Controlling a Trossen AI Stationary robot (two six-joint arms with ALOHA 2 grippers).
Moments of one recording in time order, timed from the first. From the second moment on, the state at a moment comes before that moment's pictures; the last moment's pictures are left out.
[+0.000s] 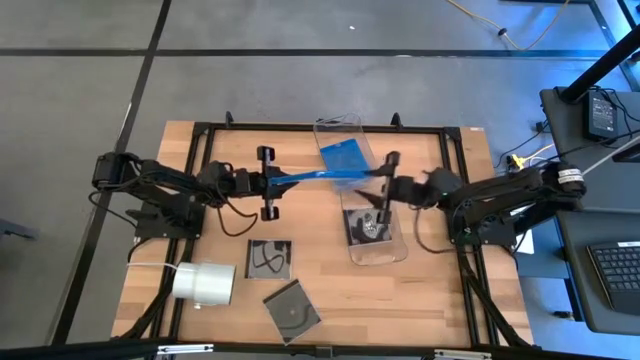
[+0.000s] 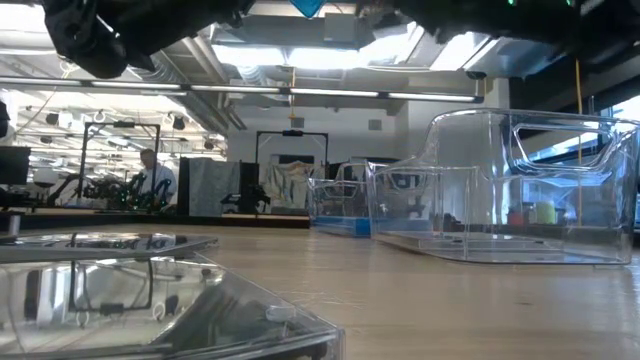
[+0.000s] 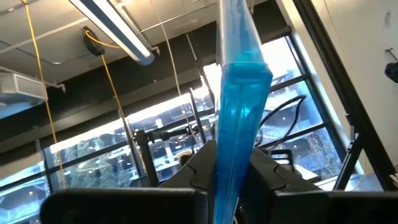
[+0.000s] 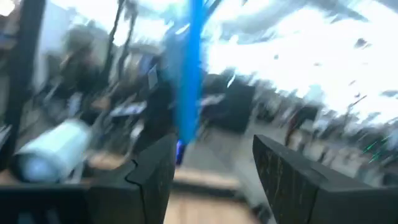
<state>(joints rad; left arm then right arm) 0.12 1.34 0.45 1.43 0.15 0.29 0.00 1.17 0.47 0.99 0.11 -0.30</state>
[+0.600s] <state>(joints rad) 0.13 1.34 0.45 1.44 0.13 0.23 -0.03 1.20 0.39 1.14 0.15 -0.21</state>
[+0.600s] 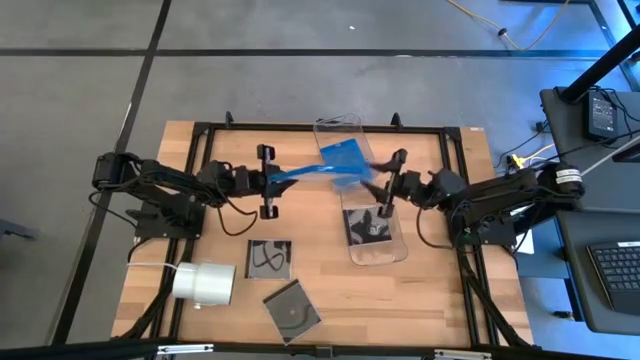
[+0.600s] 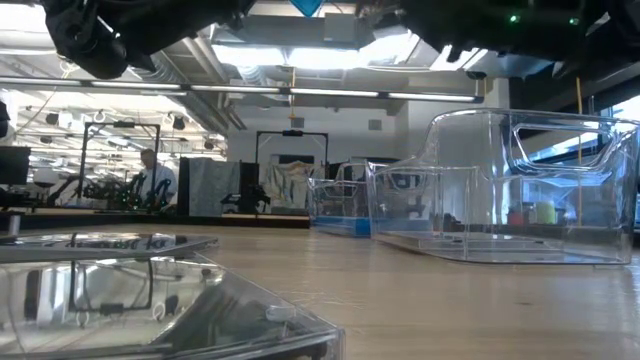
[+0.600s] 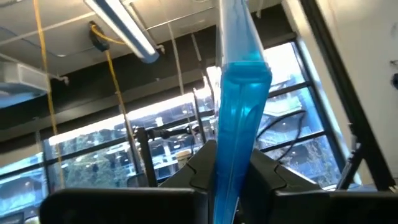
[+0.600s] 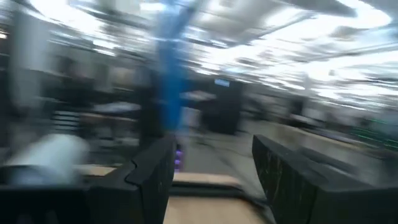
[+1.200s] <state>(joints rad) 0.12 1.34 0.45 1.48 0.15 0.20 -0.05 1.60 0.74 1.08 -0.05 -0.21</state>
